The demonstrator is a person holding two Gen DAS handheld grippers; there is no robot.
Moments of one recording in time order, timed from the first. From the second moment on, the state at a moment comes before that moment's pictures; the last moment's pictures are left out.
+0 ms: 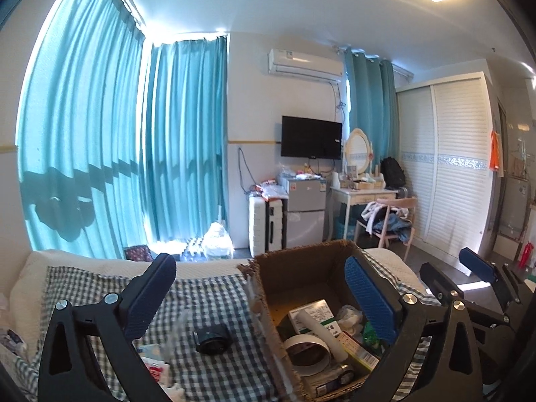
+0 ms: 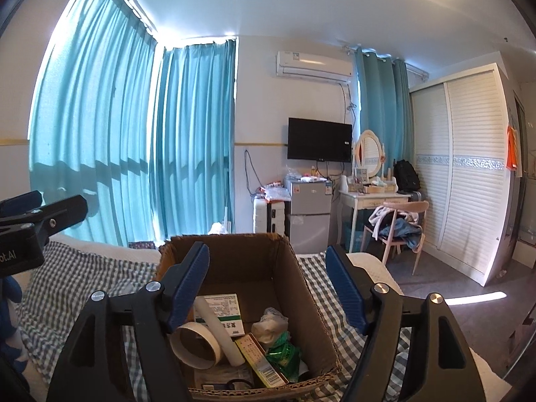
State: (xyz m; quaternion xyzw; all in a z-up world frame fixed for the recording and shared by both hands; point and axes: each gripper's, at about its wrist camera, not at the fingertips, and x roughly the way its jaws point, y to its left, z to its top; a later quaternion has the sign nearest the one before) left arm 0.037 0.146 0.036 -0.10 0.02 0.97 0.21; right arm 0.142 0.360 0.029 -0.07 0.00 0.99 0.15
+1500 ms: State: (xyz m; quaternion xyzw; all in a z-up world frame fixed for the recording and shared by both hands) left arm -0.042 -0.050 -0.051 -0.24 -0.01 0.97 0.02; right arm 0.076 0.188 -0.016 -0.10 -0.04 0.99 -0.05
